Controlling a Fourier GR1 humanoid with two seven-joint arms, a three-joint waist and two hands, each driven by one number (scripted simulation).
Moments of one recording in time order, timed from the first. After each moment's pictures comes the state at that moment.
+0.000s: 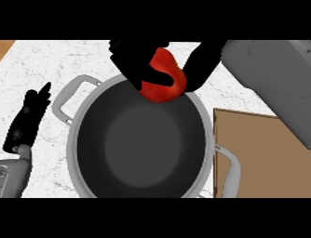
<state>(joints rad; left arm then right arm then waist) -0.21 0.27 0.09 -1.41 -0.21 0.03 0.38 -1.31 -0.39 0.49 -1.12 0.06 0.53 -0.81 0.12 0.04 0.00</state>
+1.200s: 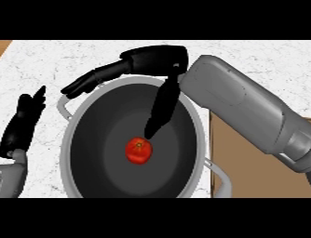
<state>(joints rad) -0.18 0.27 0.11 -1.42 -0.21 0.03 0.38 -1.28 -0.27 0.78 -0.89 -0.37 0.65 -0.64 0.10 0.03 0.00</state>
